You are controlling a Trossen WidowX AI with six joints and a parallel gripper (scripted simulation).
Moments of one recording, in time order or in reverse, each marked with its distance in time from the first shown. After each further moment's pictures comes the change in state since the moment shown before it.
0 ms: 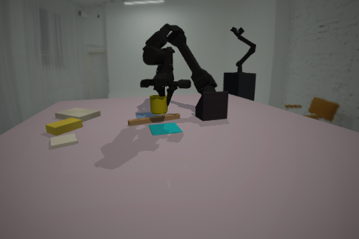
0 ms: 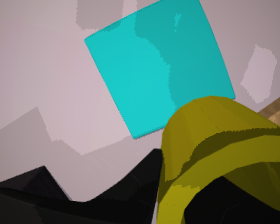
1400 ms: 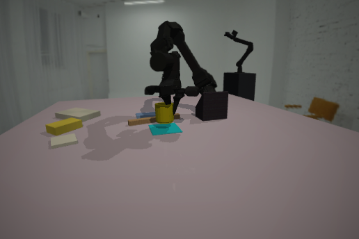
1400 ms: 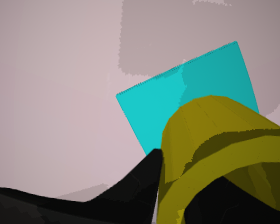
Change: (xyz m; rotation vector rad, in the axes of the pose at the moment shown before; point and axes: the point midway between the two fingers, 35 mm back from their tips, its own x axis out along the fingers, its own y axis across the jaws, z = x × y) arm 0.019 0.037 0.045 0.012 -0.011 0.004
